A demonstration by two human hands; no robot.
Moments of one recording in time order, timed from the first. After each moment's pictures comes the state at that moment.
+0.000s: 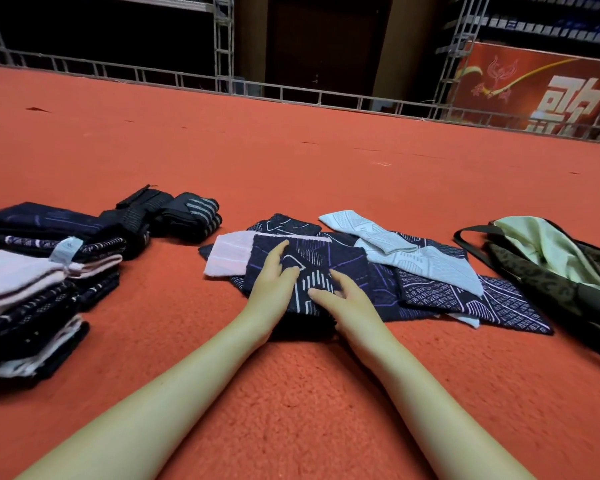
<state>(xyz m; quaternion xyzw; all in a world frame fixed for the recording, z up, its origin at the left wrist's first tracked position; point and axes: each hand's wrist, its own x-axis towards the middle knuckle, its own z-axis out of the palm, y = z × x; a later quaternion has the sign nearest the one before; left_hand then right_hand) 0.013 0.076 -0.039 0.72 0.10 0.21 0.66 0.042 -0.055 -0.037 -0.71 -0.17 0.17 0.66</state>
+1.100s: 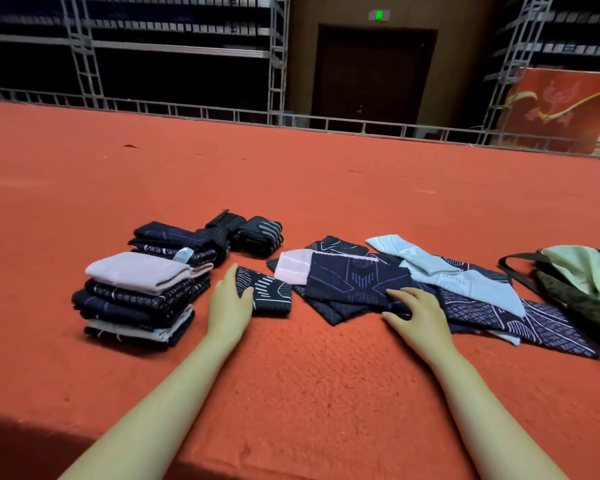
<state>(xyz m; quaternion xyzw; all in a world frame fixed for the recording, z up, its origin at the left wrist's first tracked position) -0.081 0.187 -0.049 0.81 0.32 0.32 0.37 0.075 -0.093 -0.055 -0.91 -0.26 -0.13 0.28</state>
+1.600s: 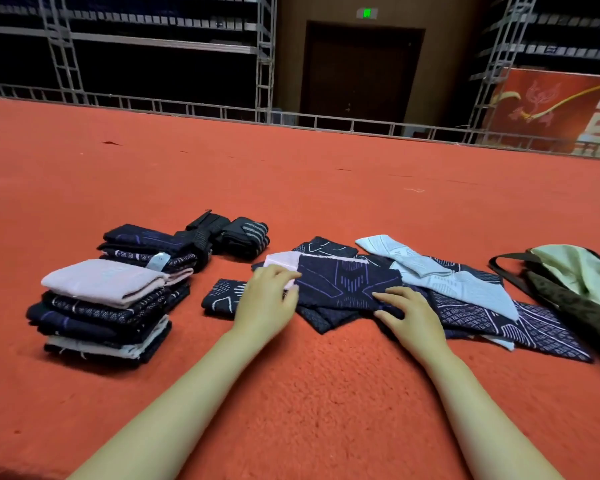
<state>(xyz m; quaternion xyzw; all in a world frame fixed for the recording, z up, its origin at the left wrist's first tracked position) -0.034 0.144 -0.038 0.91 0.10 0.34 0.23 0.088 -0.092 -0.053 -0.90 -0.29 -0.13 0.28</state>
